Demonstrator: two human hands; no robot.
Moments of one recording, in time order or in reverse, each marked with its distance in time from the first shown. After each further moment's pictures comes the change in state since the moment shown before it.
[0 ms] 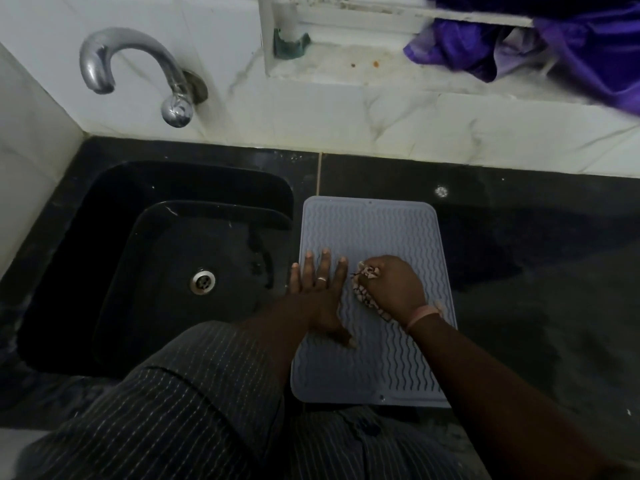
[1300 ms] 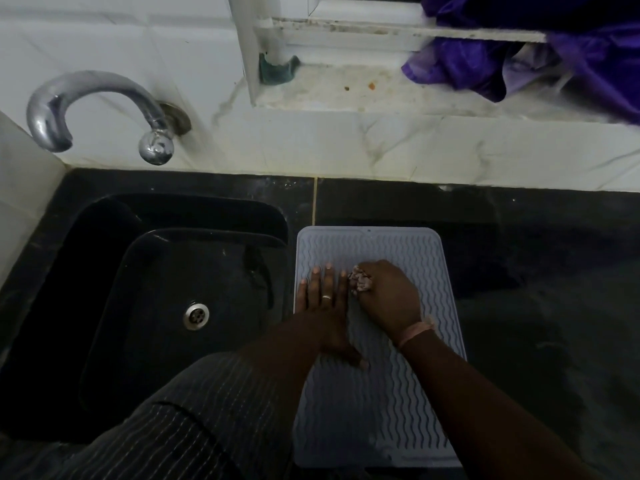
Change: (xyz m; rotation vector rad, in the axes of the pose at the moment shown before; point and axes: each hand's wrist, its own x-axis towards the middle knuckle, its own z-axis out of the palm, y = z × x) left_hand 0.035 0.008 -0.042 0.006 -0.038 -0.032; right_hand 0.071 0.015 0.013 -0.270 0.103 -0.105
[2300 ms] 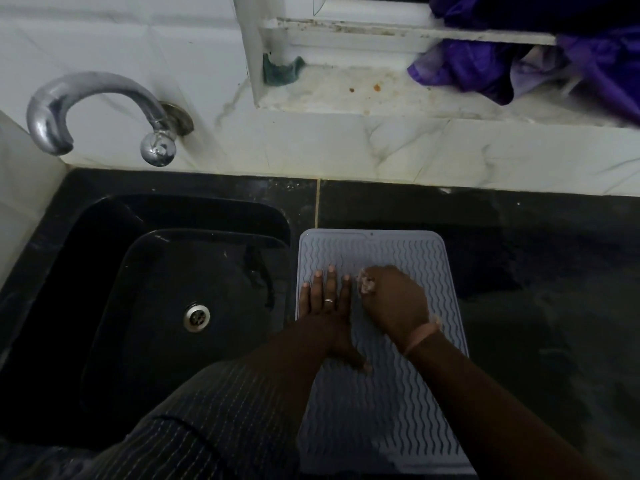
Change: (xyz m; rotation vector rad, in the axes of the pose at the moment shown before) left_hand -0.002 0.003 -0.006 -0.013 -0.036 -0.033; right_hand 0.000 -0.031 -0.037 -0.035 -0.165 0.150
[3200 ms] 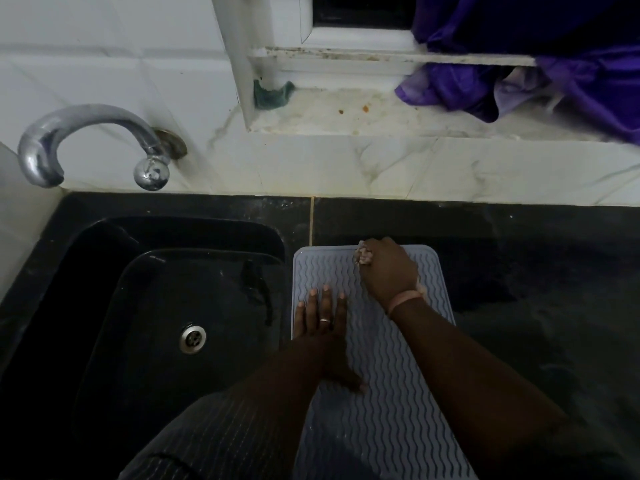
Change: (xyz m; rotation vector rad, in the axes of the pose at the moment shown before) left_hand 0.001 0.000 -0.001 -0.013 -0.019 0.014; right_hand 0.072 0.007 -0.012 -0.043 0.180 0.009
